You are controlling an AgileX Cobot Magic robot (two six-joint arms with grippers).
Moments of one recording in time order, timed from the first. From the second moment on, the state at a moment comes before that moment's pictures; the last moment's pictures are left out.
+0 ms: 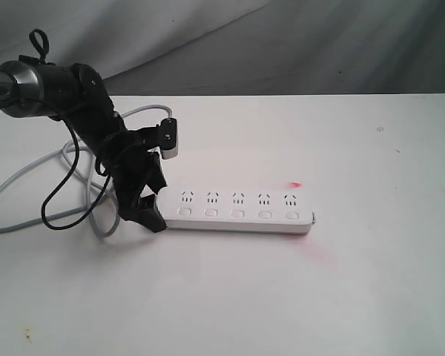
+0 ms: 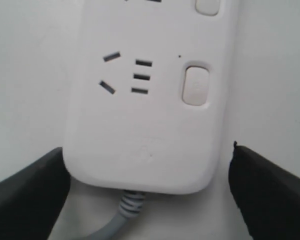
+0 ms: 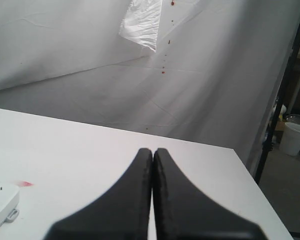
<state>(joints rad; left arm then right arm) -0.15 2.25 -1.57 -0.49 1.03 1.45 -0.19 0.01 0.00 0.27 0.08 -0.47</state>
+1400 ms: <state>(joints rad) -0.15 1.58 -1.57 -0.57 1.22 1.01 -0.19 0.01 0.00 0.27 0.08 -0.47</state>
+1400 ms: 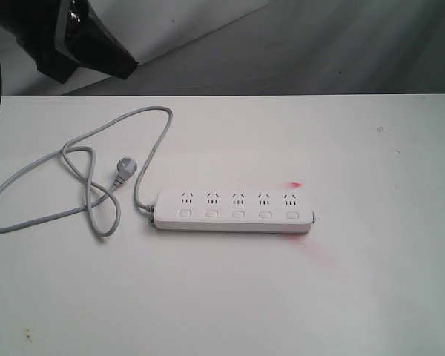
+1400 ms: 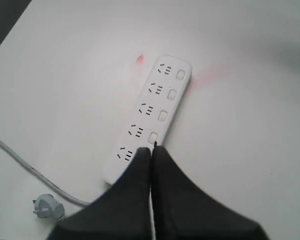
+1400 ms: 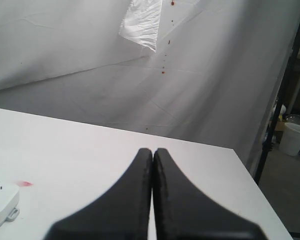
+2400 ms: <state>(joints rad) -0.14 0.77 -0.93 -0.07 0.63 0.47 -0.19 0.01 0.00 0.27 0.08 -0.47</state>
